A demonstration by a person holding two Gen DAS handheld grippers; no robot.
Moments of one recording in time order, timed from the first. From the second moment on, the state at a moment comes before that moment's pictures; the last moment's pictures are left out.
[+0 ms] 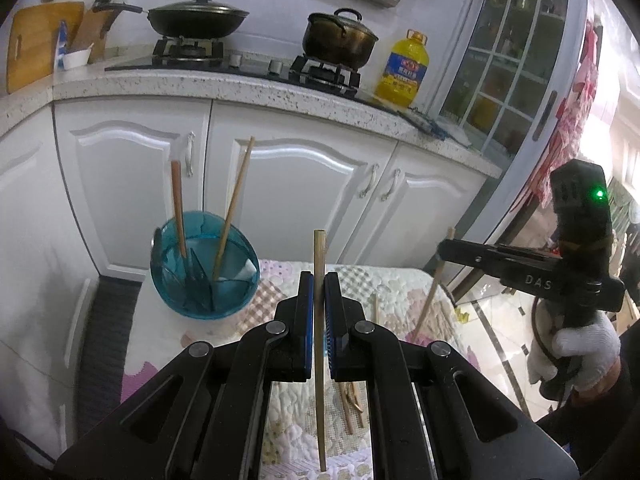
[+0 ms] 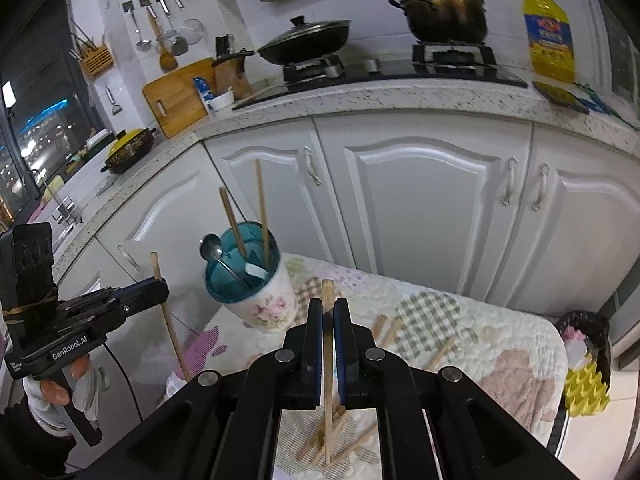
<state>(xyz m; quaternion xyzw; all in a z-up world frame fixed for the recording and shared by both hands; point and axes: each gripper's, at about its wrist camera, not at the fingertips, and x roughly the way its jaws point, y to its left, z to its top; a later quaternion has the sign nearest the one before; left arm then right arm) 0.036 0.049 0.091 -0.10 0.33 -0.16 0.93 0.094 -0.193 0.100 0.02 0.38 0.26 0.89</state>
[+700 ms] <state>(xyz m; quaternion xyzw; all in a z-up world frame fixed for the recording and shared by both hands) 0.066 0.120 0.206 -0.10 0.21 -0.08 0.97 0.135 -0.086 0.207 -0.03 0.29 0.31 0.91</state>
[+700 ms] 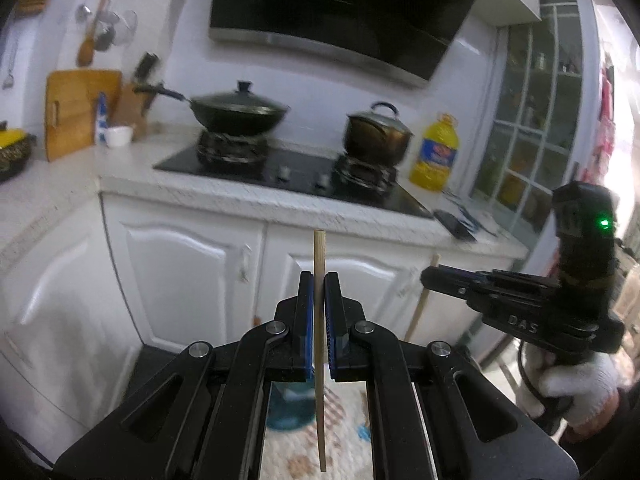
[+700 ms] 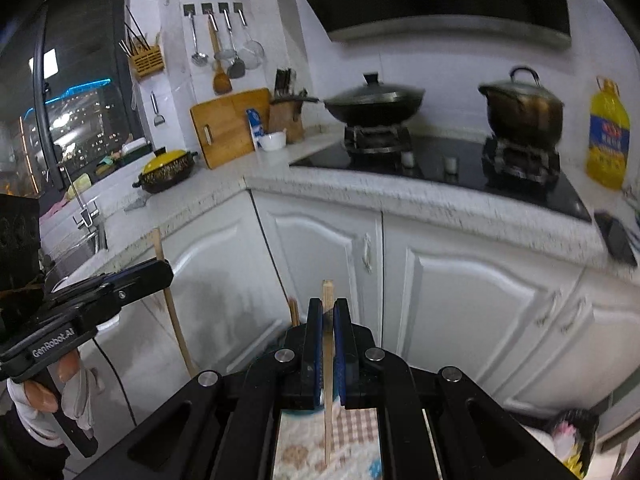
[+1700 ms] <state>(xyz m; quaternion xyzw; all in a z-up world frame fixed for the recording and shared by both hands) 0.153 0.132 0.123 -0.07 0.20 0.01 0.98 0.226 -0.007 0.117 -0.04 0.35 0.31 0.88</state>
